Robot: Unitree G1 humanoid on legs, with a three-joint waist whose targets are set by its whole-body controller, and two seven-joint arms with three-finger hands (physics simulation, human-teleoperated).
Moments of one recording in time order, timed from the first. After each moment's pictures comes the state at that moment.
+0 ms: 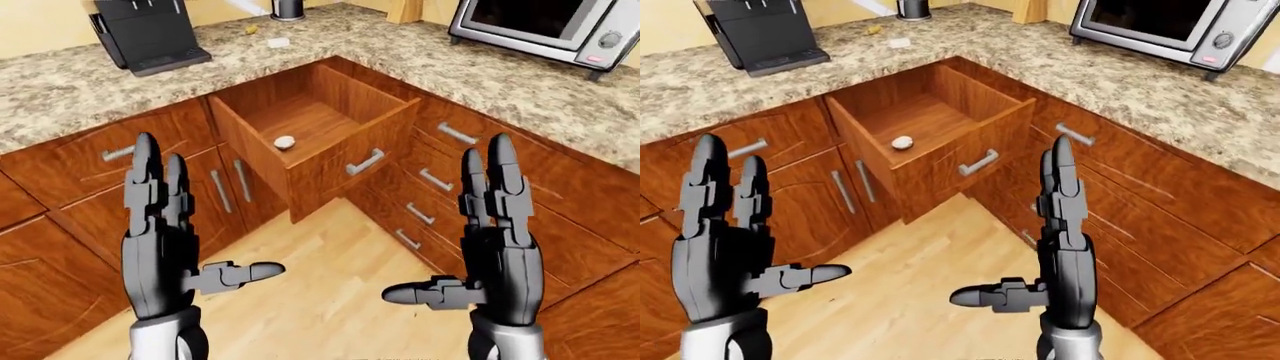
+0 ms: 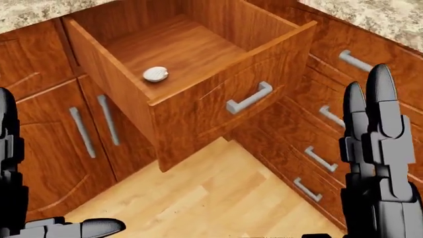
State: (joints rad) left arm 0.18 -0.01 0.07 -0.72 -0.04 0.04 0.02; right arm 0.25 0.00 0.03 -0.61 -0.11 -0.28 0.04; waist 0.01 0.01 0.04
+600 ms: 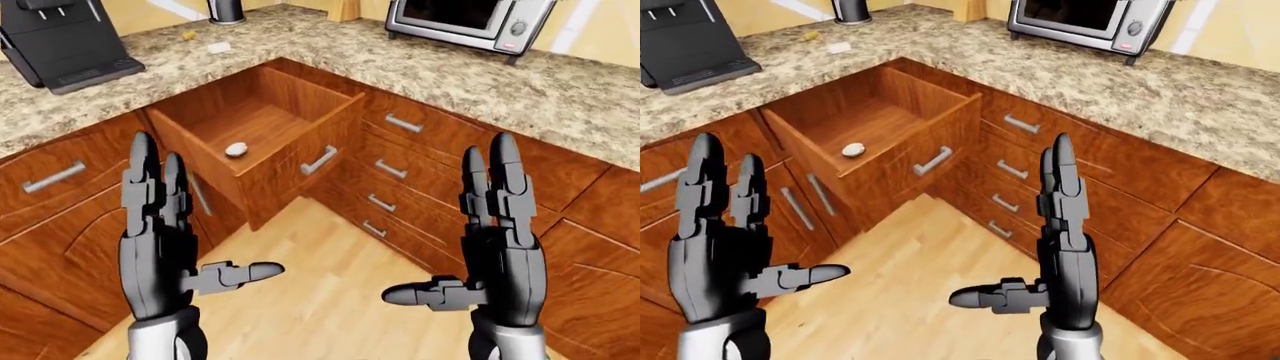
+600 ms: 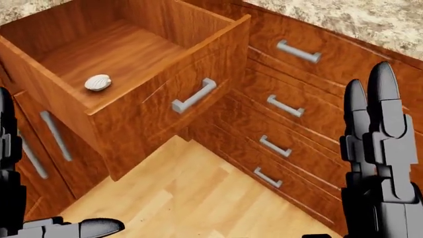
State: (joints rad) left arm 0.17 -0.01 0.07 -0.73 -0.04 0.04 0.02; right arm 0.25 0.00 0.03 -0.62 -0.11 -0.29 0.04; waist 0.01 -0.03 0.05
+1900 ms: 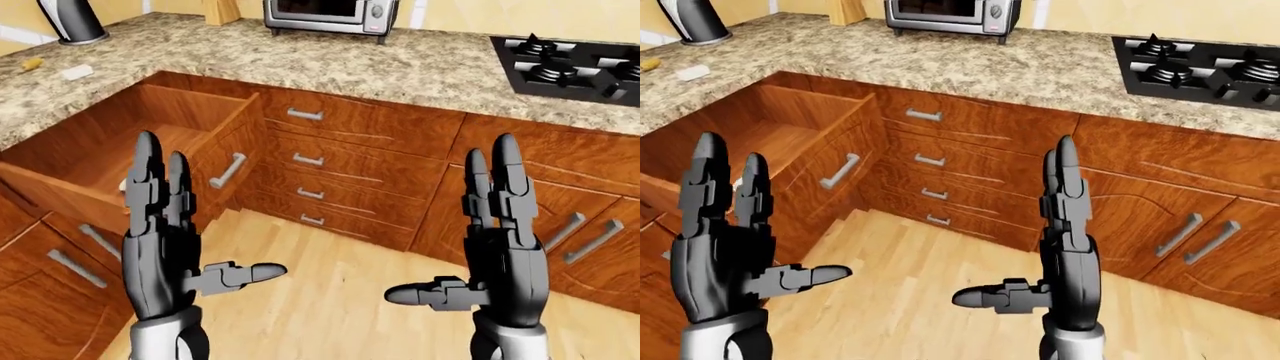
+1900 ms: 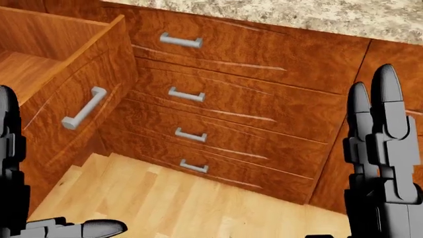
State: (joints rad) left arm 0.17 -0.02 0.07 -0.73 -0.05 0.04 0.01; right arm 0.26 0.00 0.02 -0.62 -0.10 -0.29 0.04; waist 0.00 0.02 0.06
